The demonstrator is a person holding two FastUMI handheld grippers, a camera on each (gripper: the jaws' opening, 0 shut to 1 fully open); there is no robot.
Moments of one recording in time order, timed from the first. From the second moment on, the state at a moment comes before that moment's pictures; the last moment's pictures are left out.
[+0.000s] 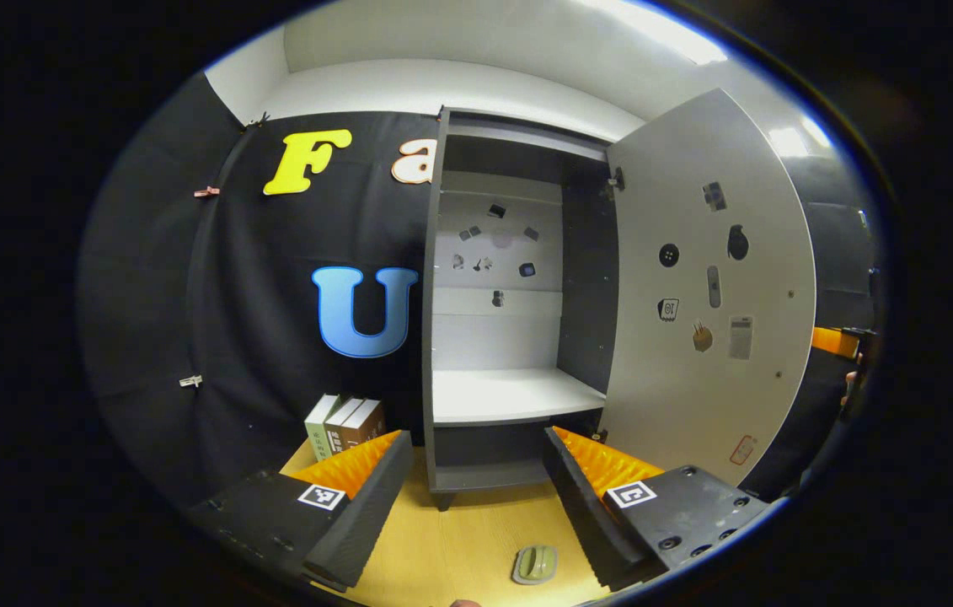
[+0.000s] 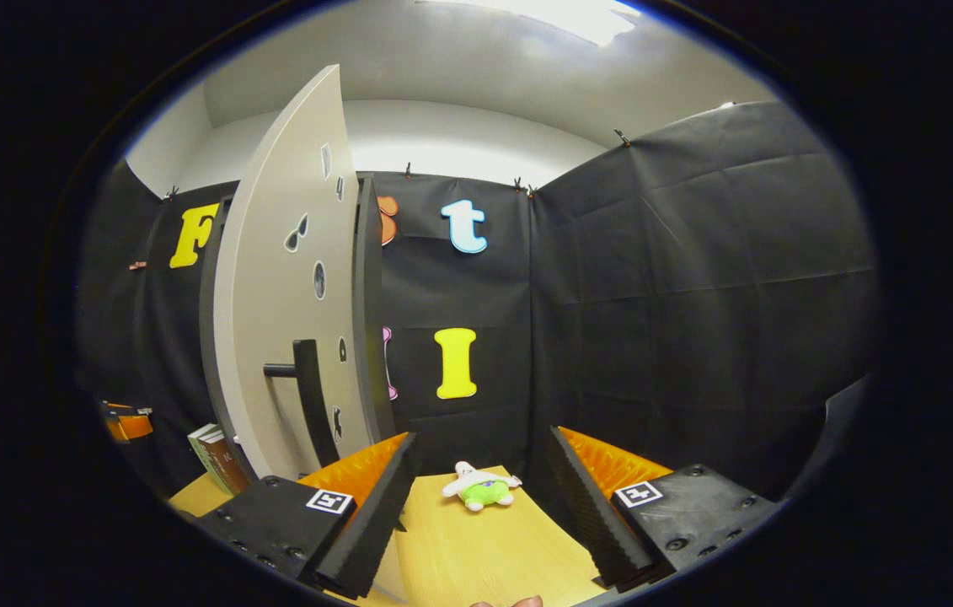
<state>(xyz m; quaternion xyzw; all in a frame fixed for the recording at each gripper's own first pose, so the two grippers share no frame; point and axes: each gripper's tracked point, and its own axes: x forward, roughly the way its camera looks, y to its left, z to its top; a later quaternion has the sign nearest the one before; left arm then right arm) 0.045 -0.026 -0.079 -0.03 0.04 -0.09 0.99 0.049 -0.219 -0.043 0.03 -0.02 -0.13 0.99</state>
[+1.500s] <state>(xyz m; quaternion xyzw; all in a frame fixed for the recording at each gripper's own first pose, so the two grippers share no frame) 0.013 0.010 -0.065 -0.01 0.03 -0.06 1.00 0.067 -0.107 -0.047 0.08 -0.01 -0.03 1.00</state>
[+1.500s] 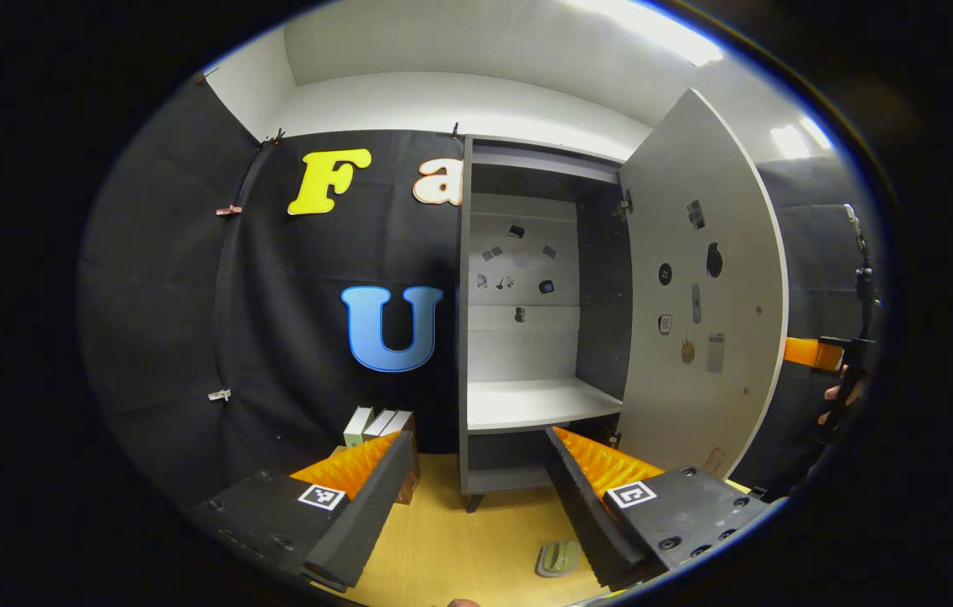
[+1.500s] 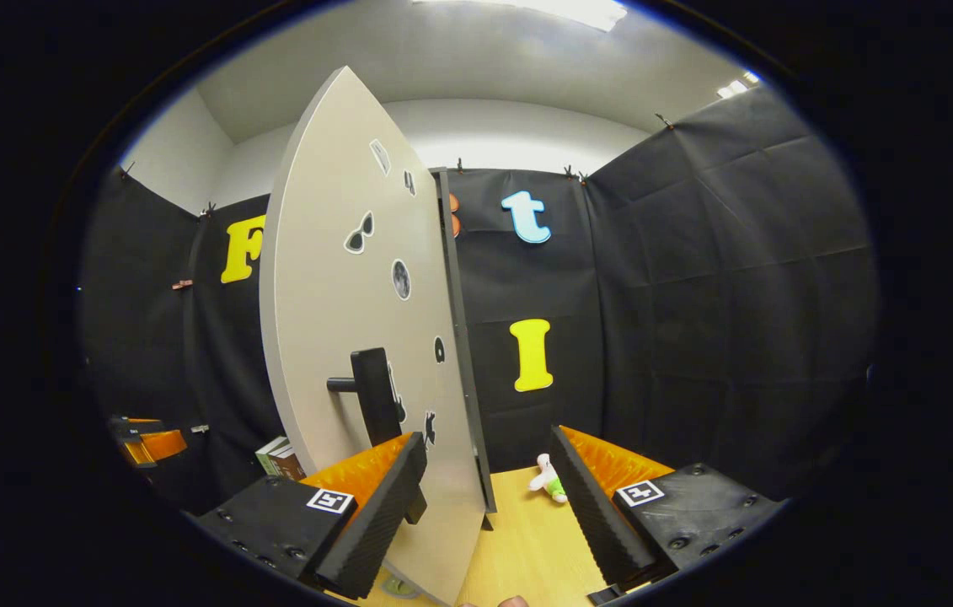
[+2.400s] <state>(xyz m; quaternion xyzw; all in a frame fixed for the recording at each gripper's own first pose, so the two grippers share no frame) 0.009 0.011 -0.062 -0.01 0.03 -0.05 1.00 0.100 0.011 -0.058 0.10 0.03 0.10 0.99</state>
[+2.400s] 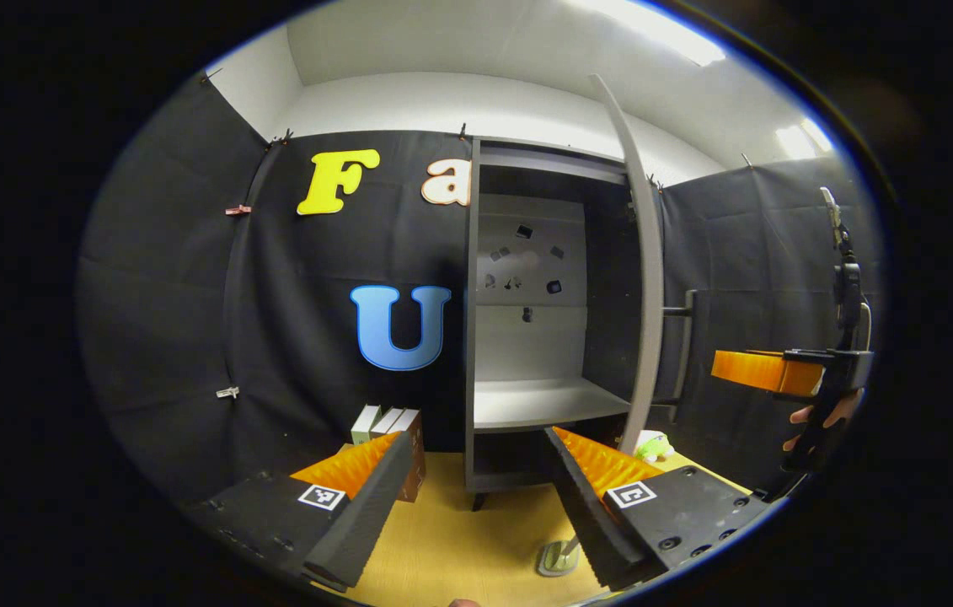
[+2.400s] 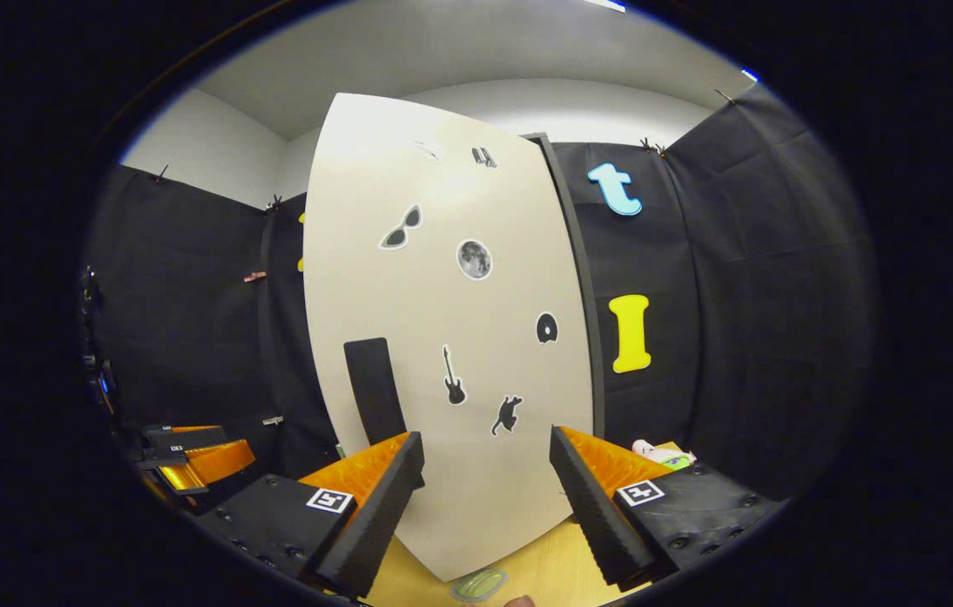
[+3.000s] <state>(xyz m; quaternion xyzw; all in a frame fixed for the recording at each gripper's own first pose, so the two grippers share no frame) 0.016 0.001 -0.053 -0.01 0.02 -0.06 1.00 0.086 -0.004 -0.052 0.07 0.01 0.06 1.00</state>
